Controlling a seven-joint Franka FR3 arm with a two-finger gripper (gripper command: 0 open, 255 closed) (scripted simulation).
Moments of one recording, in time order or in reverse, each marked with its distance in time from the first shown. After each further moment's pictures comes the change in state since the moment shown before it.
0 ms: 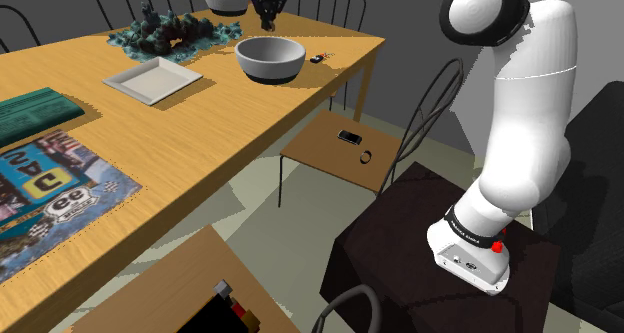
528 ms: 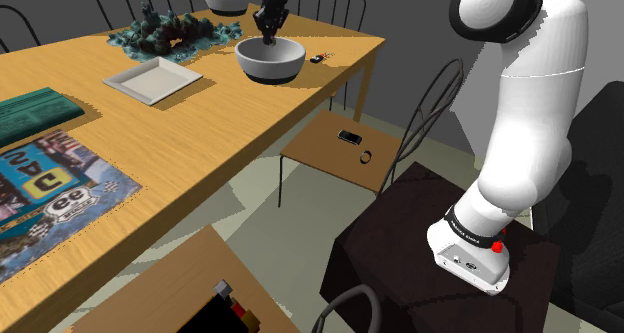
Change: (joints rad) arm -0.029 -0.049 0.002 -0.187 0.014 0.138 0.000
